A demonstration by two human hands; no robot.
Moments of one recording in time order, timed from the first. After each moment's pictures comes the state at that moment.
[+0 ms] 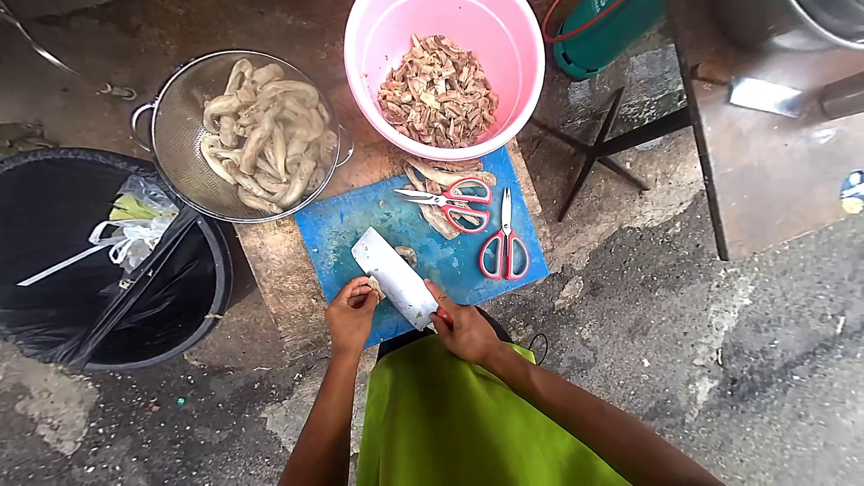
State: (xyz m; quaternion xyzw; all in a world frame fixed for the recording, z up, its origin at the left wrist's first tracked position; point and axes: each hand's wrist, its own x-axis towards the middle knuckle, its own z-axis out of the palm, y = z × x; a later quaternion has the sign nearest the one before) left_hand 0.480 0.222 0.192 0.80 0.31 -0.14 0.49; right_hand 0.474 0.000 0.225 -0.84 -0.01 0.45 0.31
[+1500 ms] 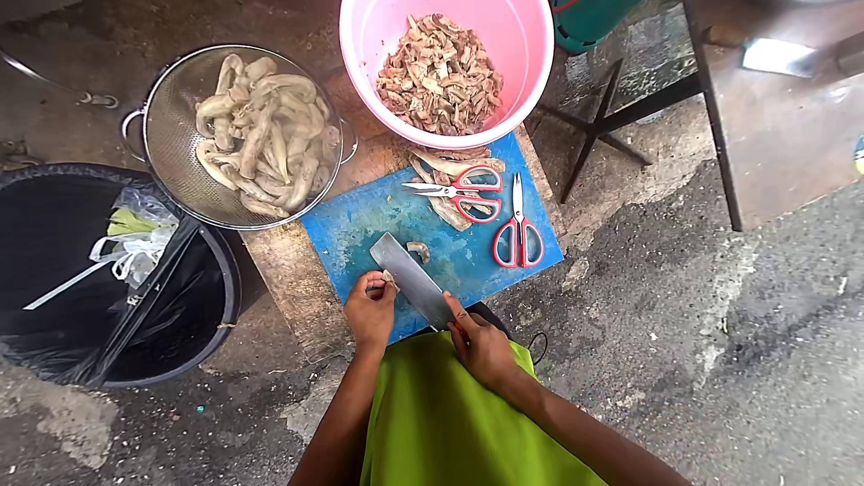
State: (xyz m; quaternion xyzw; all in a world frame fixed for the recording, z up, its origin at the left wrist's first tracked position) left_hand 0.495 0.219 0.193 0.84 0.29 -0.15 0.44; right_hand 0.419 0.022 0.222 -0.90 0.05 0.35 0.27
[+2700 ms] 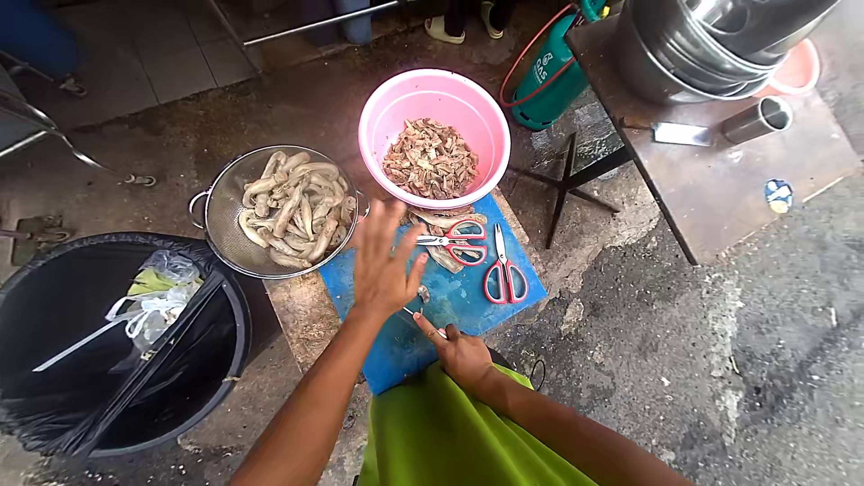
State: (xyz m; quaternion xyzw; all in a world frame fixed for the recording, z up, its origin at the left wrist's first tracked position) left_hand 0.616 0.216 0.256 0.91 -0.26 0.17 0.27; right_hand 0.480 0.053 0.241 -0.89 -0.07 0.42 0.13
